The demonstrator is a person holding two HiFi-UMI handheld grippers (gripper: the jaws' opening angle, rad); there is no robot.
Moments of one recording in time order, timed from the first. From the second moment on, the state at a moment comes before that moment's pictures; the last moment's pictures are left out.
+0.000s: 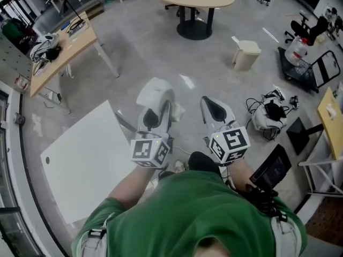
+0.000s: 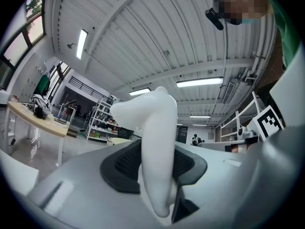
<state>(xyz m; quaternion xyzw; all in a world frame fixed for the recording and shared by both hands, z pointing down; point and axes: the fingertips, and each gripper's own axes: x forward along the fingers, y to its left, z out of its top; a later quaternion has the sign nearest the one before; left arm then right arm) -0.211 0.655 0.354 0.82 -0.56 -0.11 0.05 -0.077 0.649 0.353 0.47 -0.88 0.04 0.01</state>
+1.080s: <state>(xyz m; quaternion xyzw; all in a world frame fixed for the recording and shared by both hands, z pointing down) -0.130 0.453 0.362 0.82 -0.57 -0.09 0.06 -0.014 0.447 0.353 0.45 -0.89 0.05 0.00</state>
